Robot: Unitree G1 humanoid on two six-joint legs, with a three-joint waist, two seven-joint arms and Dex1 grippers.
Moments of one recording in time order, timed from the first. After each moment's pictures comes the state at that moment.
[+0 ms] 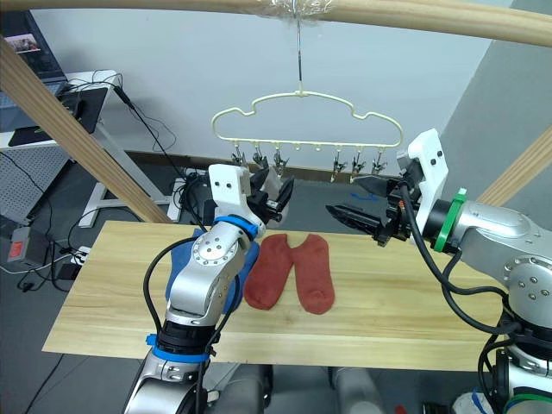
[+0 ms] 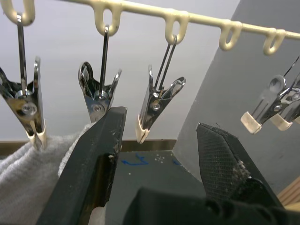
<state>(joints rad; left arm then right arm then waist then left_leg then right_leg) -0.51 0.08 -0.10 -0.14 -0.06 0.40 -0.13 -0.57 -0.69 -0.25 -0.57 1.04 1.15 0.41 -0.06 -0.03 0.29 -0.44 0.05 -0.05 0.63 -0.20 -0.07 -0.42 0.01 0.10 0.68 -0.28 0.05</state>
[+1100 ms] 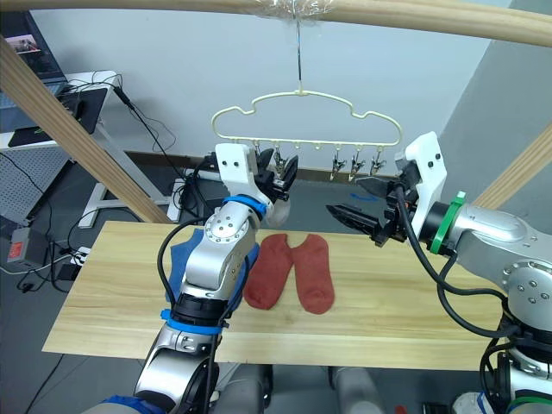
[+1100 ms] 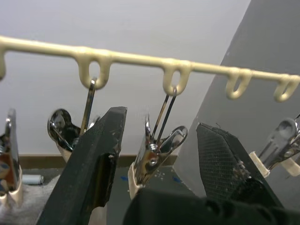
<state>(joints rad) -0.65 0.04 -0.07 0.05 -0.06 0.32 -0.10 -0.55 -0.70 -0.23 -0.59 1.08 1.14 0.32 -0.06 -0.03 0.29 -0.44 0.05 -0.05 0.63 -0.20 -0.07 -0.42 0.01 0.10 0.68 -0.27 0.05</state>
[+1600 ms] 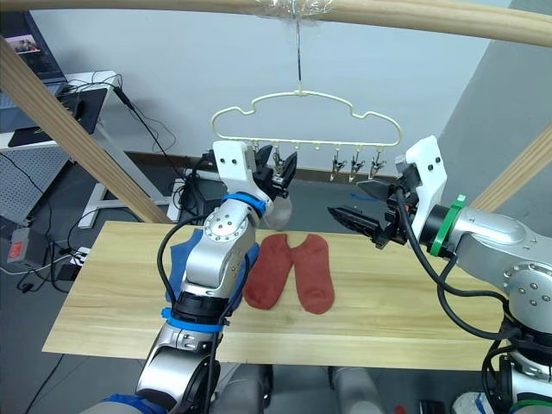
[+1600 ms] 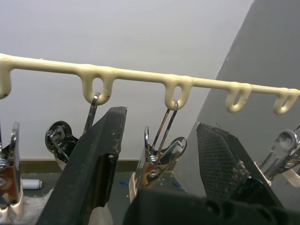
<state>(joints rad) -0.66 0.04 -0.05 0.05 -0.07 0.30 -0.10 -0.54 -0.71 -0.23 -0.59 1.10 1.14 0.30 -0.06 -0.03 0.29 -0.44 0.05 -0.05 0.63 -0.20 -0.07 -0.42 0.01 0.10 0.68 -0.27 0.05</state>
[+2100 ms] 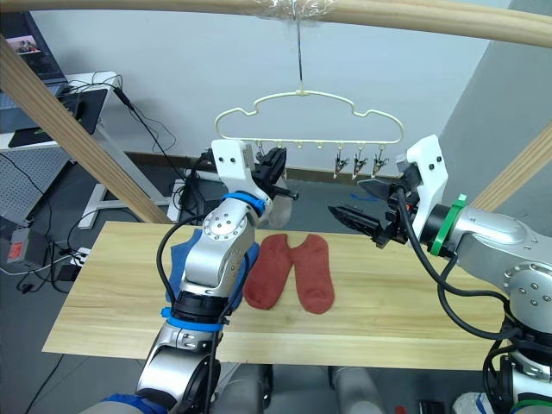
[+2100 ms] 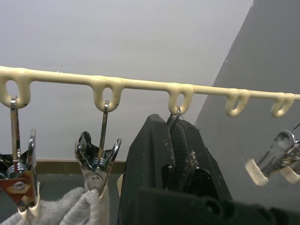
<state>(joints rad) -0.67 0.04 -0.03 0.04 -0.09 0.32 -0.12 -0.54 -0.71 -0.23 -0.59 1.11 1.13 0.29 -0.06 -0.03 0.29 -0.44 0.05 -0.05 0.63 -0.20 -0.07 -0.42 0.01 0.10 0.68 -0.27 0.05</state>
